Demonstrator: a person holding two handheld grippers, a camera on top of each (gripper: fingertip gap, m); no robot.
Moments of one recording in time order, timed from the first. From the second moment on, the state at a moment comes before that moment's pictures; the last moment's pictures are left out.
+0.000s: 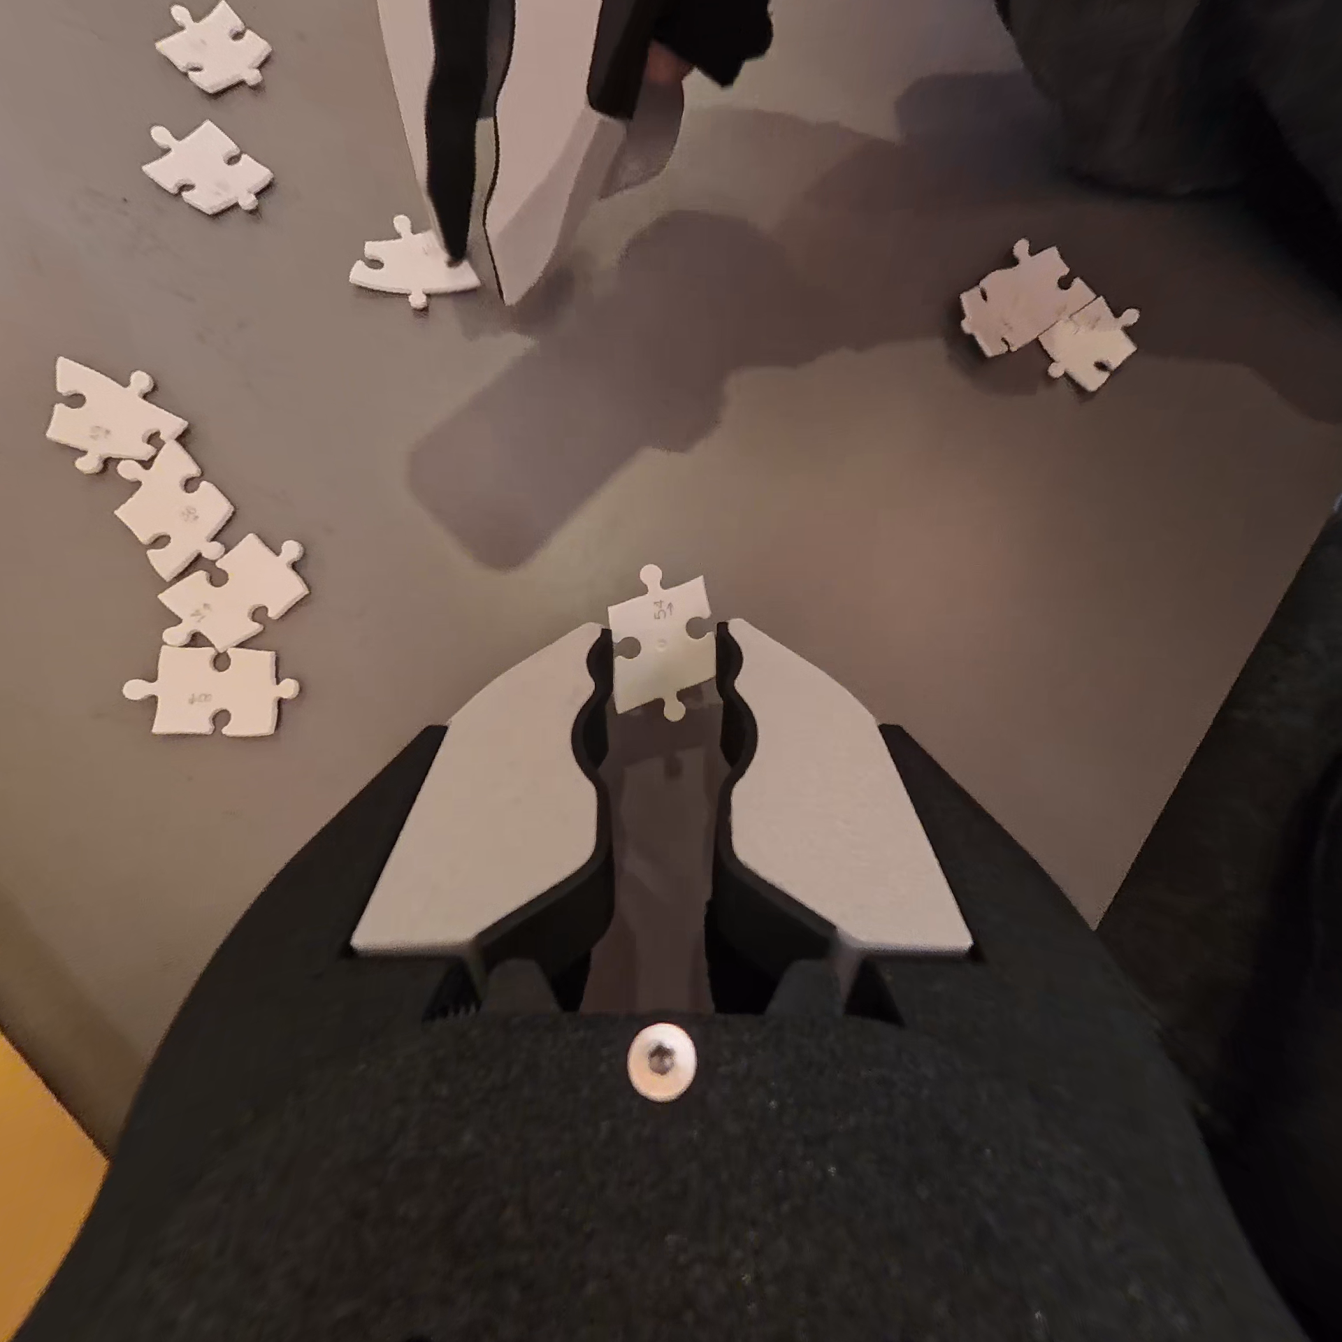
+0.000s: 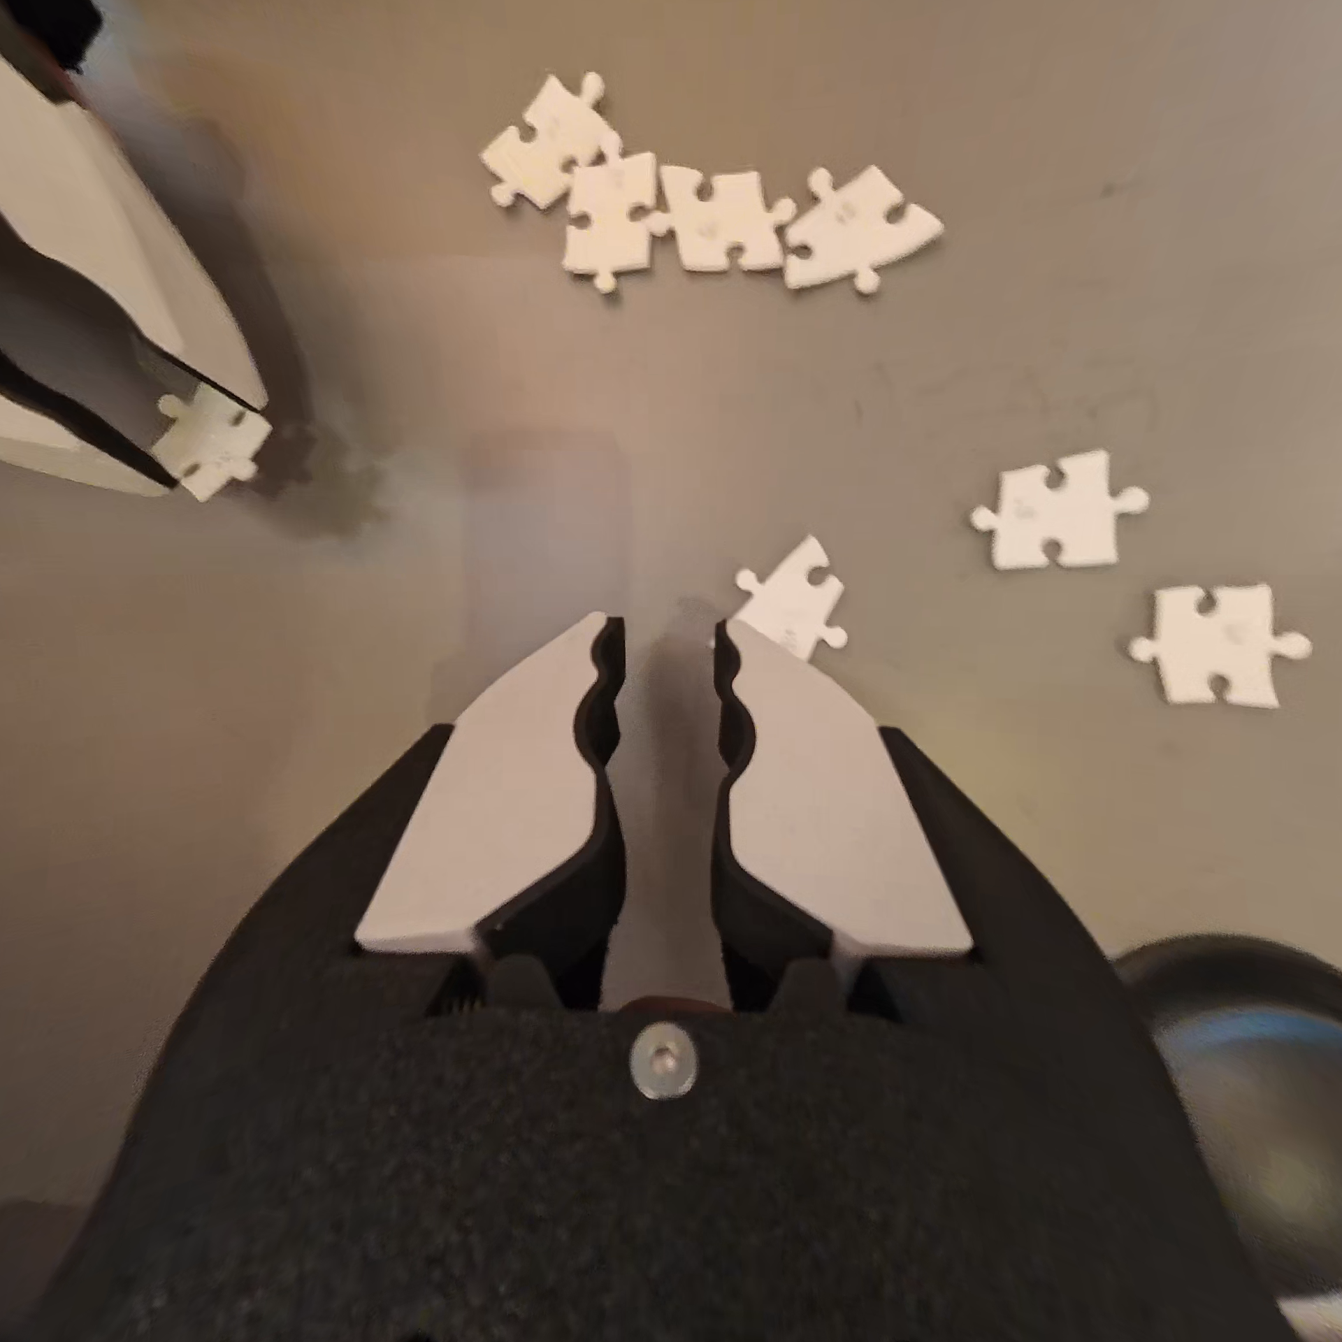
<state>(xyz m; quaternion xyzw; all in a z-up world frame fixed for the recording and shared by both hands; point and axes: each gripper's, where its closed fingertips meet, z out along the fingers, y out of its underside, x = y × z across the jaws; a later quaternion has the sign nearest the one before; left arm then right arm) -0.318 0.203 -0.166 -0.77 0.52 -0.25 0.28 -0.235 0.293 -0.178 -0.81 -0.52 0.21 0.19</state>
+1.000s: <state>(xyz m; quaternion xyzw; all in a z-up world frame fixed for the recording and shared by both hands) -0.323 0.197 -0.182 -0.76 0.55 -0.22 0.26 -0.225 0.307 -0.182 -0.79 -0.57 0.14 0.20</state>
